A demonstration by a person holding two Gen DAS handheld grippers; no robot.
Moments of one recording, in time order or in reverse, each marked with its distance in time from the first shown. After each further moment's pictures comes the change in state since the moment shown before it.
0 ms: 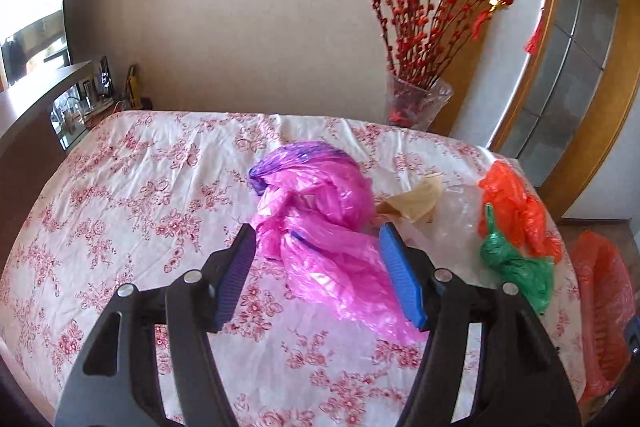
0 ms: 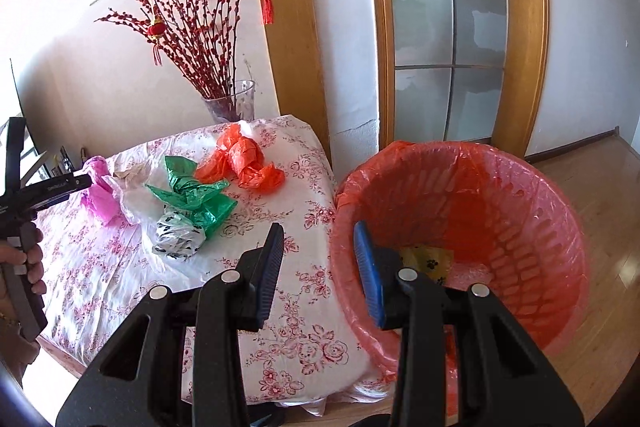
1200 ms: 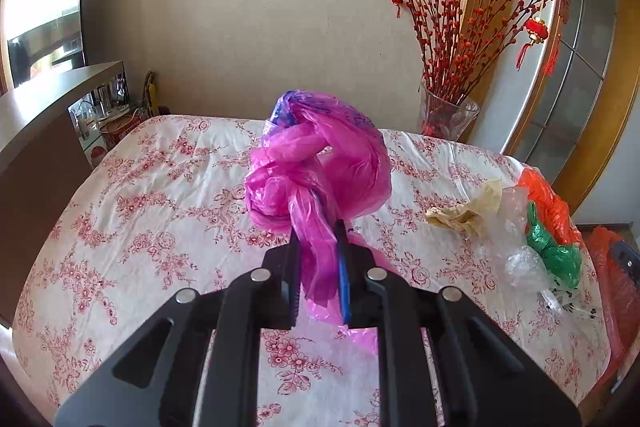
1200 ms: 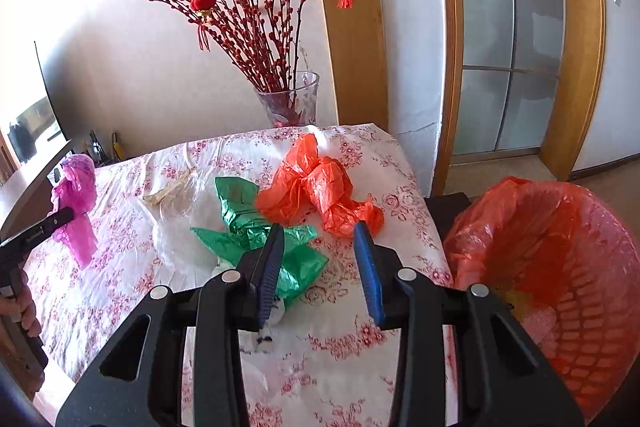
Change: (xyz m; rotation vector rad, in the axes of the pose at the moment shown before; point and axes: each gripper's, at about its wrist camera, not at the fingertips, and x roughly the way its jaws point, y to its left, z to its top) left arm -0.018 0.091 -0.004 -0.004 -0.076 -0.026; right arm 0.076 0.066 0.047 -0.059 0.052 0.143
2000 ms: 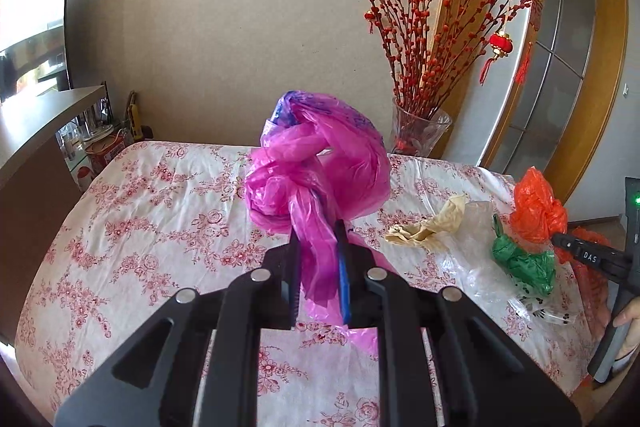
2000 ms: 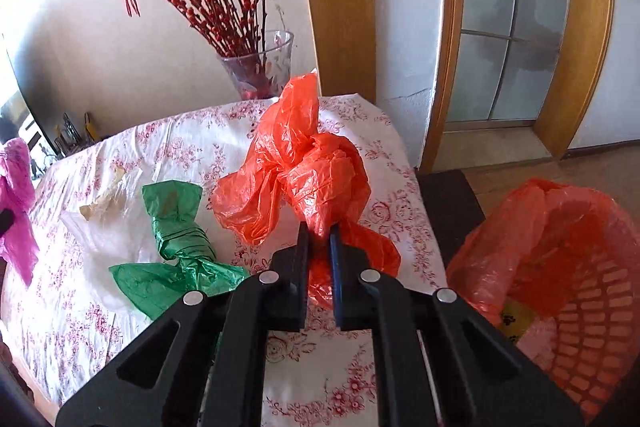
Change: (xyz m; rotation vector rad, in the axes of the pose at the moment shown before) left arm -0.019 -0.018 0.012 0.035 -0.044 -0.070; right arm 0.054 -0.024 0.019 0.017 0.142 -0.062
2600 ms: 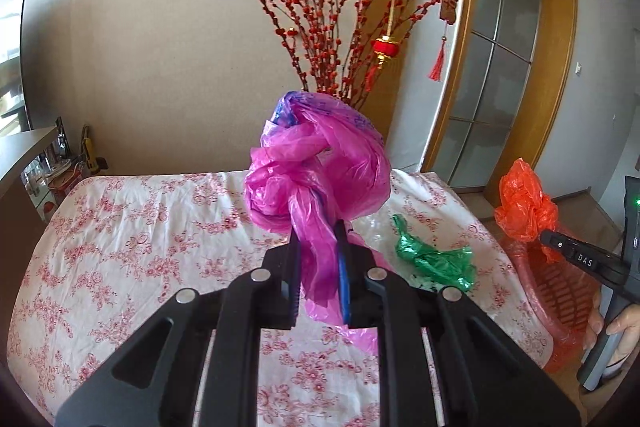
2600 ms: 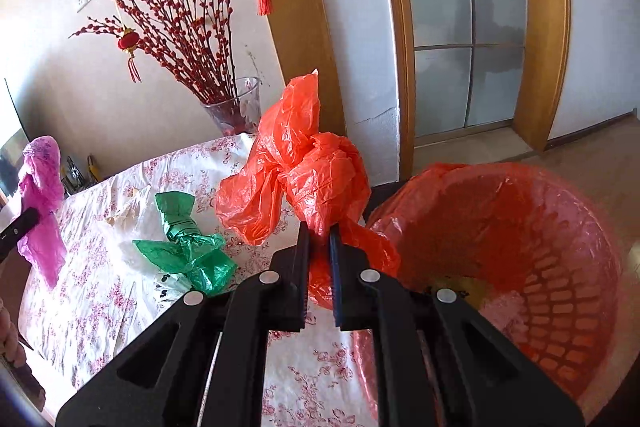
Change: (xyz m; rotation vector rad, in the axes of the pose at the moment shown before) left arm -0.039 -0.082 0.006 0.115 -0.038 -0.159; right arm -0.076 -0.051 -0.031 0.109 -0.121 -0.008
